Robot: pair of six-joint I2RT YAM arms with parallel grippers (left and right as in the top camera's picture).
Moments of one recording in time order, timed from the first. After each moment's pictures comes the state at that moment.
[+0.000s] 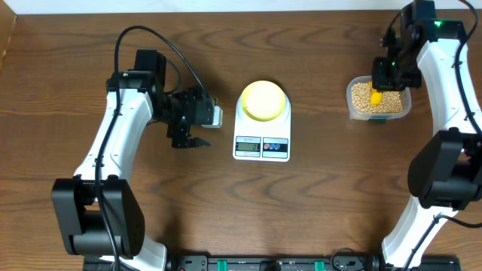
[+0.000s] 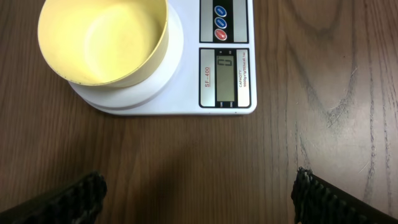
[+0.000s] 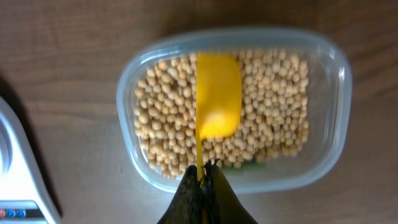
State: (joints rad) left arm -0.03 1.72 1.36 -1.10 0.62 1.64; right arm -0.07 2.05 1.89 -1.25 -0.05 0.02
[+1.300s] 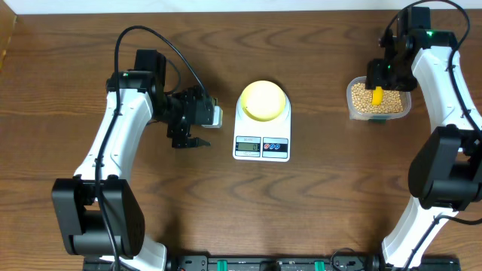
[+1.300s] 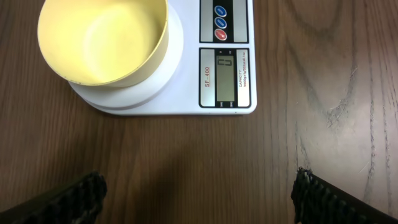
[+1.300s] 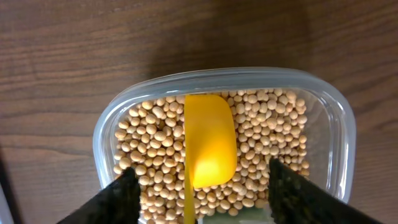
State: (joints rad) left arm -0.03 1.72 1.36 -1.10 0.62 1.64; right arm -0.07 2.05 1.78 -1.06 -0.03 0.02
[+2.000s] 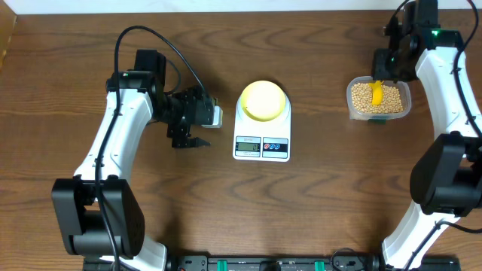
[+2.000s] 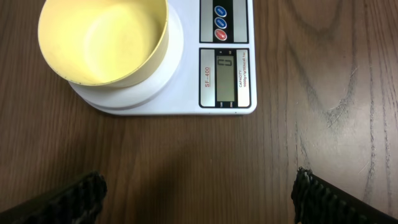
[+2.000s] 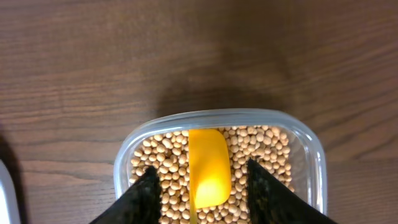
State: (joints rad) left arm -0.03 1.72 1.36 -1.10 0.62 1.64; right arm -0.07 2.00 1.77 -0.96 -0.03 0.02
